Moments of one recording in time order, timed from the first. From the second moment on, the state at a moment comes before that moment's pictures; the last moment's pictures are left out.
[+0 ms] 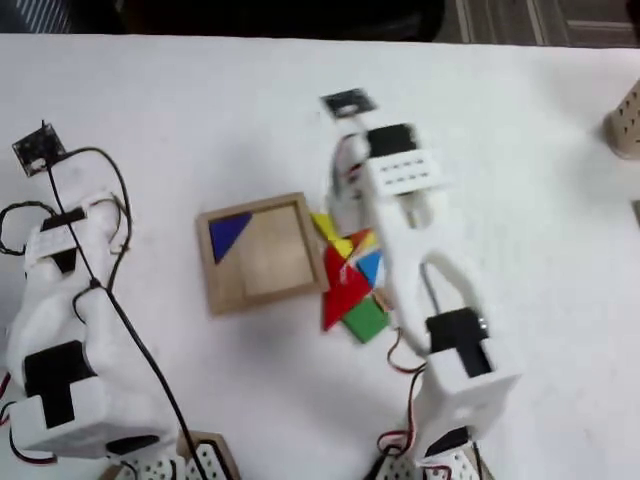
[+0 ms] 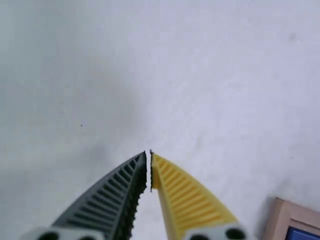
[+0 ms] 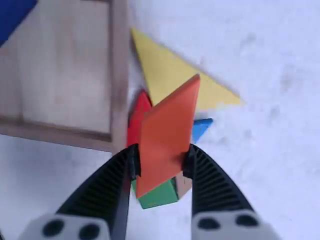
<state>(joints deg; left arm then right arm) -25.6 0.7 35.8 33.4 15.0 -22.2 13.1 -9.2 88.7 6.8</state>
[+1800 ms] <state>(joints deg) 6.9 -20.6 35.0 53.1 15.1 -12.4 25.8 -16.4 75.3 -3.8</state>
